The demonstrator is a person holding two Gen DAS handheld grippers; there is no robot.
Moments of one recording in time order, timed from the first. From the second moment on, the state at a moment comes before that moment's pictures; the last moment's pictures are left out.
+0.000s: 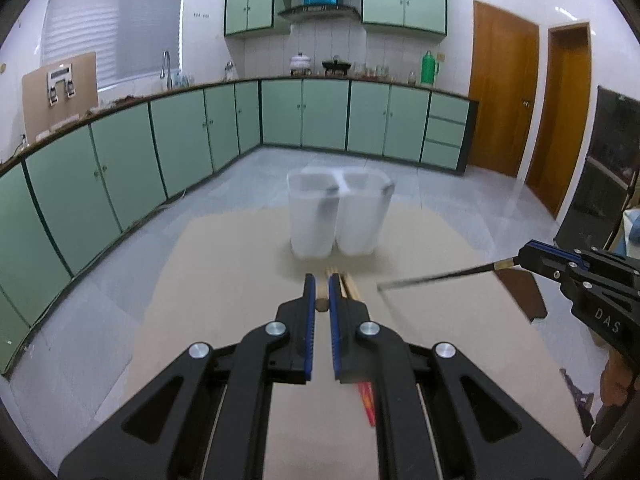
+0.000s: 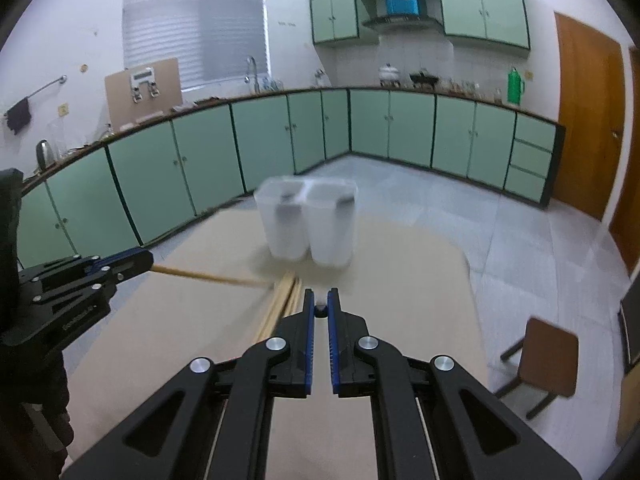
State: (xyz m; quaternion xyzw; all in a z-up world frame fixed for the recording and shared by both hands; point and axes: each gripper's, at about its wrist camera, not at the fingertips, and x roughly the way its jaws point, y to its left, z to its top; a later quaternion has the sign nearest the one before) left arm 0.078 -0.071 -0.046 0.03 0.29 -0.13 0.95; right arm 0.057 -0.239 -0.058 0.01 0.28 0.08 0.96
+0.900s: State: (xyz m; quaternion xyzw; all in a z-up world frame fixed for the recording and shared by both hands) left arm 0.139 -0.091 0.089 0.00 0.16 -0.17 0.97; right arm 0.135 -0.253 0.095 0.01 0.18 0.13 0.98
